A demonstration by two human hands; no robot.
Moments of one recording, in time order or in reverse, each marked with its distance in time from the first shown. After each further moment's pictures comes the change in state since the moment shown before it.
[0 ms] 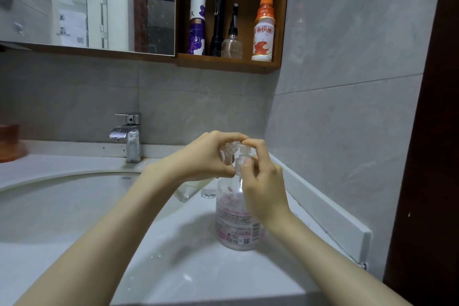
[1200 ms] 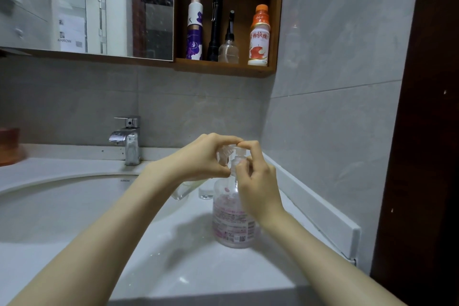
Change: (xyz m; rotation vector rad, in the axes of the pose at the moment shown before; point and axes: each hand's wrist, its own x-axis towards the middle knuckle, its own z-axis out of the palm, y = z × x) left_hand -0.002 0.004 -0.001 0.060 -0.005 -0.014; right_hand -0.001 -0.003 0.000 0.007 -0.017 0.019
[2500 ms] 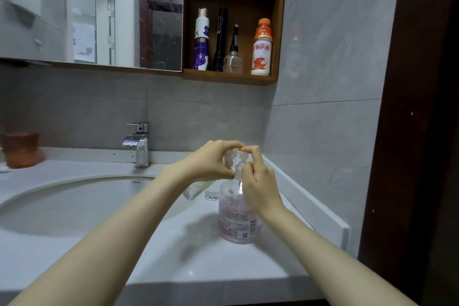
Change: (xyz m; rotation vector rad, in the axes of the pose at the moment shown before) left_hand 0.003 0.000 0.000 0.039 0.007 -0.051; right_hand 0.003 -0.011 -0.010 0.001 -0.091 0.053
